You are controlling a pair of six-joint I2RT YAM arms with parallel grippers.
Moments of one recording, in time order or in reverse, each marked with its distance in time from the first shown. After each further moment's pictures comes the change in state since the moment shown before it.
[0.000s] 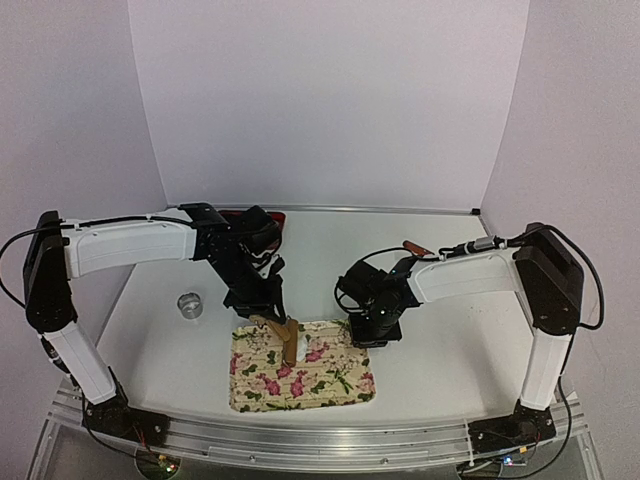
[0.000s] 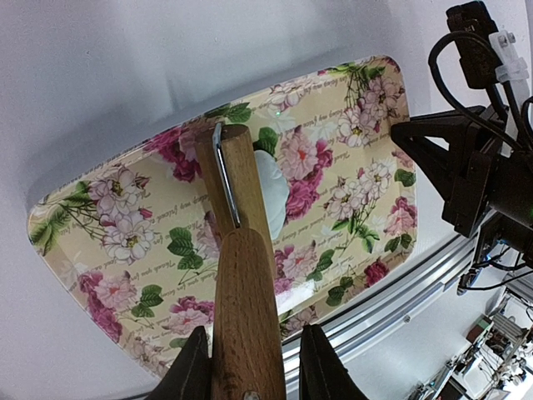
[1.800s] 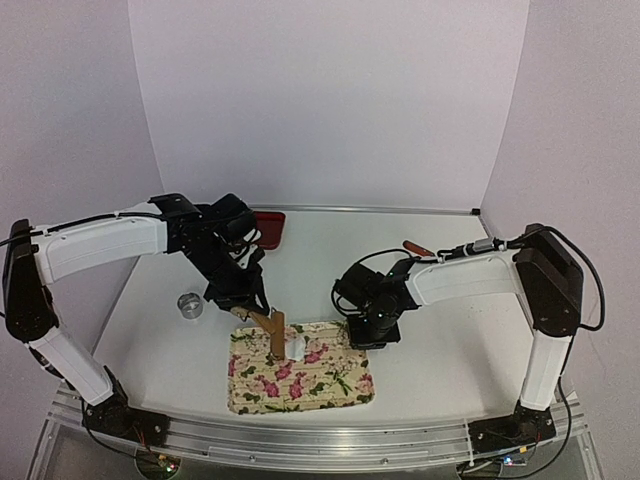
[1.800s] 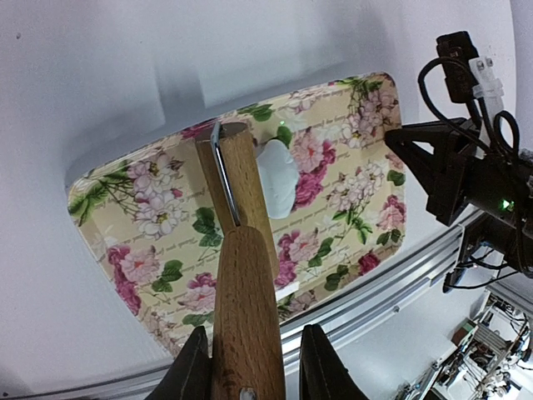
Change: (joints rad) left arm 0.057 -0.129 -0.039 -0.062 0.009 -0.012; right arm 0.023 0.000 0.005 -0.011 0.027 0.016
